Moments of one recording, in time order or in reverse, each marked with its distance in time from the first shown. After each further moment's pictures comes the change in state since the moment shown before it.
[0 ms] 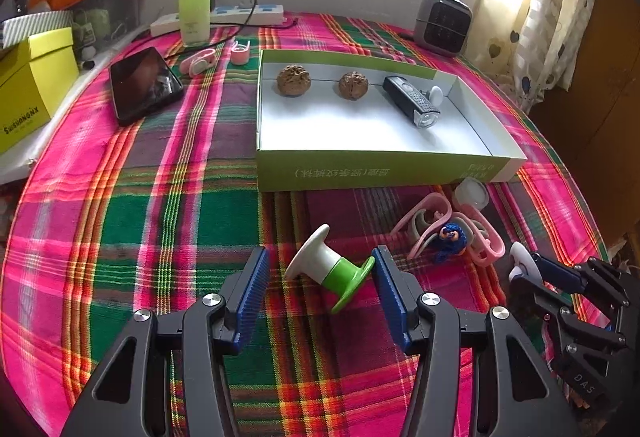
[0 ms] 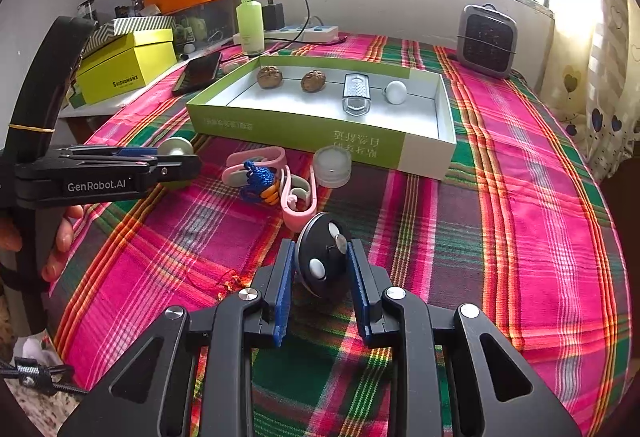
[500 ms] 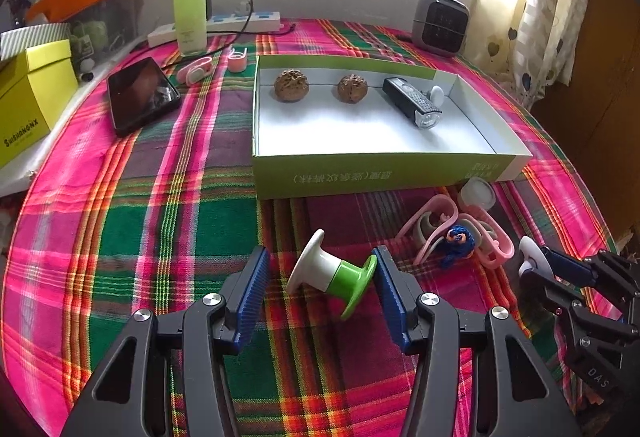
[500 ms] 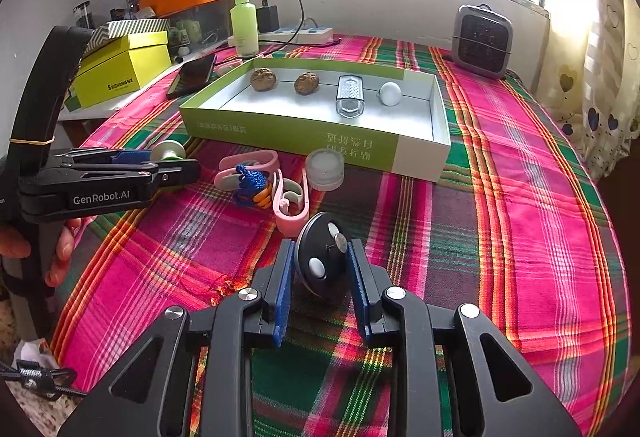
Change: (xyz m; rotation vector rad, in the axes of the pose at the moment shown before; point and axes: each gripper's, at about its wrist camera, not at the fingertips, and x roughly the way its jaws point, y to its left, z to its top) left arm 0.003 -0.002 -0.001 0.033 -0.036 0.023; right arm 0.002 -0.002 0.002 0.008 -0.006 -0.011
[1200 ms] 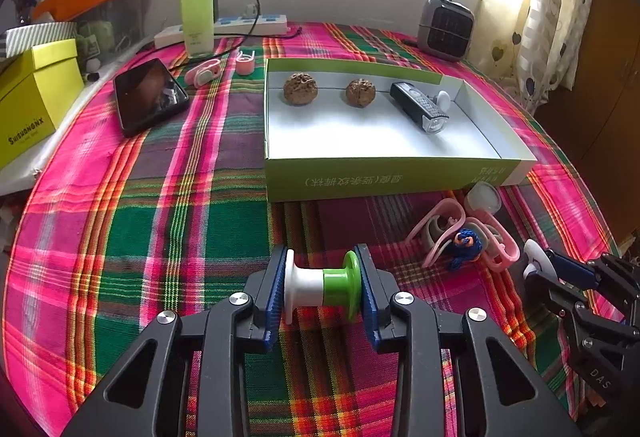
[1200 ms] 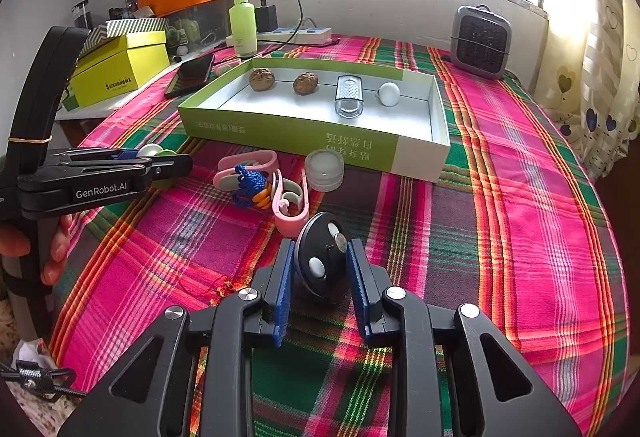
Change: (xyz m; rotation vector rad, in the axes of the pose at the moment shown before) left arm -0.001 0.005 0.000 -0.007 -0.009 0.015; right arm 0.000 -0.003 0.001 0.001 0.000 -0.001
